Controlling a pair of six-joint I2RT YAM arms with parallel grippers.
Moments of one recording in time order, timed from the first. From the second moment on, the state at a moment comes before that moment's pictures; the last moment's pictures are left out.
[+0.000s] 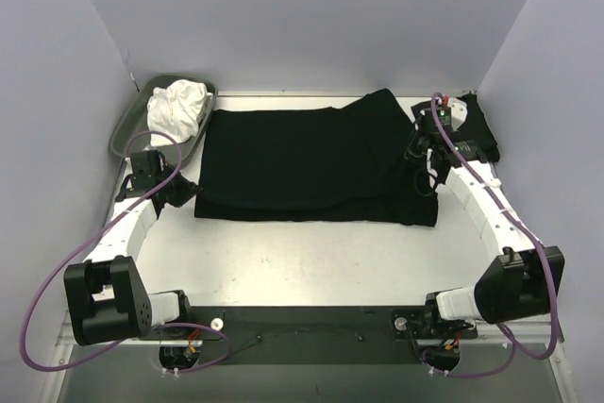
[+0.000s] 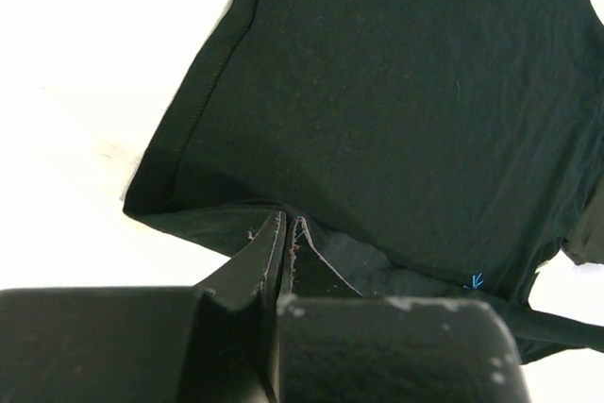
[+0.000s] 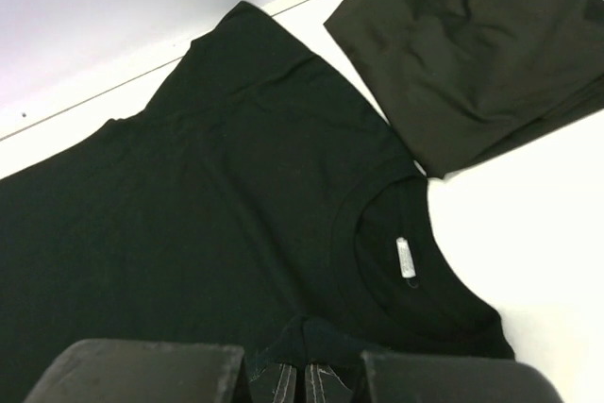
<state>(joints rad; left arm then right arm) 0.13 1.27 0.77 -0.33 0.21 -0.76 0.16 1.35 1.15 -0.57 0.24 0.51</state>
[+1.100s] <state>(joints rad) 0.10 1.51 0.81 -0.24 0.10 -0.84 0.23 1.85 1.47 -0.55 0.30 0.48</state>
